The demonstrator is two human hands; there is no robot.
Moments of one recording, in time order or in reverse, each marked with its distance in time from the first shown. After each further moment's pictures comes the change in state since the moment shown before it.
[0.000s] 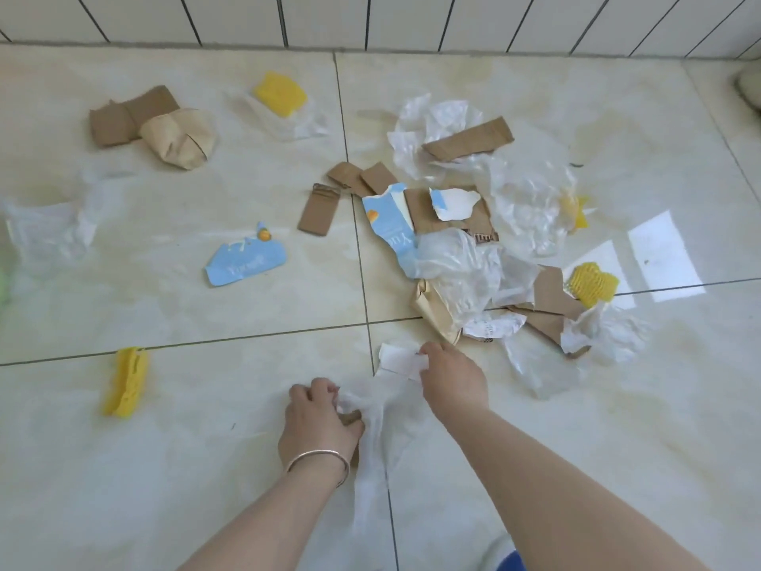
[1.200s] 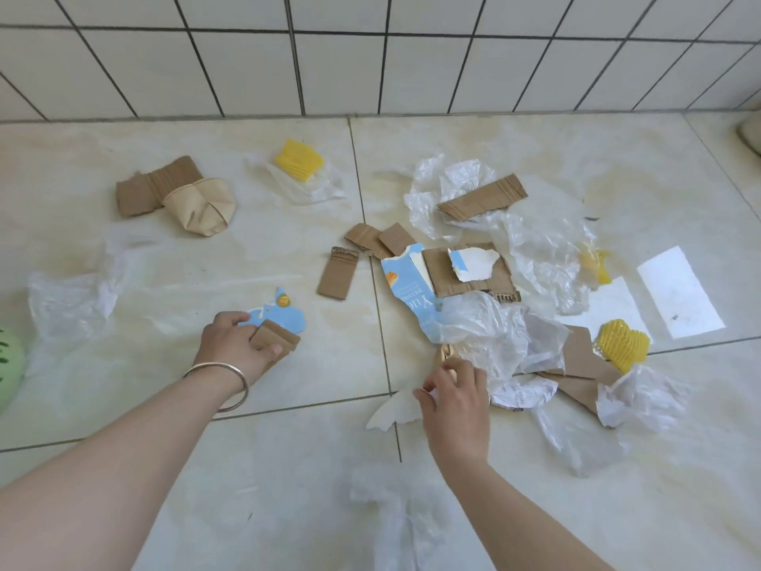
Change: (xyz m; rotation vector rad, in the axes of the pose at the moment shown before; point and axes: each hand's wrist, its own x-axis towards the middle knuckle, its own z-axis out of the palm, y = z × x) left_hand 0.154 -0.012 -0.150 0.006 0.154 0.142; right_hand 0.040 -0.035 0.013 0.140 0.603 -0.114
